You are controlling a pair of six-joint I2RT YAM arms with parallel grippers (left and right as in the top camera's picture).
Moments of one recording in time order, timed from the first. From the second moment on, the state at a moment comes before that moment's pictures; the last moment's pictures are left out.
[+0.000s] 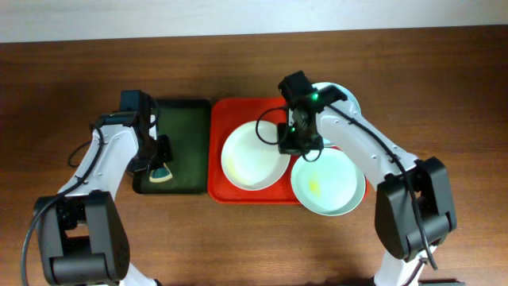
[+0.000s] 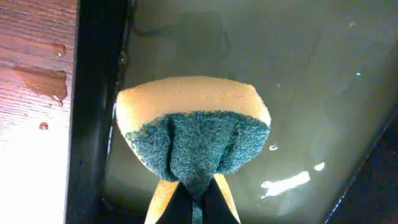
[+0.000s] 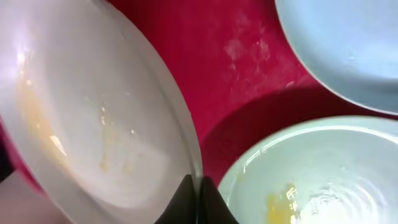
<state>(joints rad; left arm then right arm) 0.03 1.78 1.21 -0.89 -0.01 -0.21 0.41 1.94 1.55 -1.05 -0.16 0.40</state>
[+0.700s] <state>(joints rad) 0.03 1.78 1.21 -0.90 -0.01 -0.21 0.58 1.99 1.75 -0.72 -0.14 0.42</state>
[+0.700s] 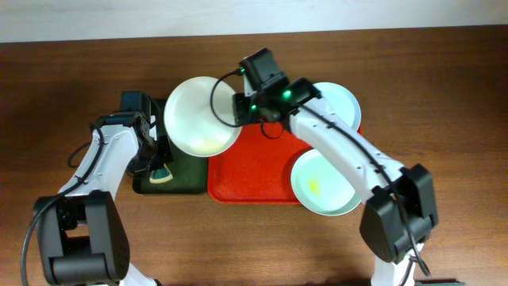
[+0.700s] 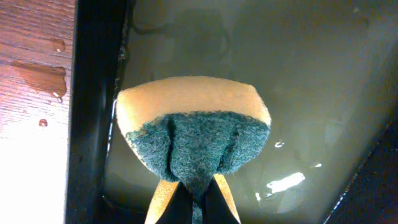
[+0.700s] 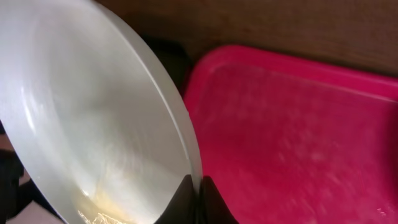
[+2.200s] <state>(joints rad) 0.03 1.78 1.21 -0.90 0.00 -0.21 0.94 2.08 1.75 0.20 0.85 -0.74</state>
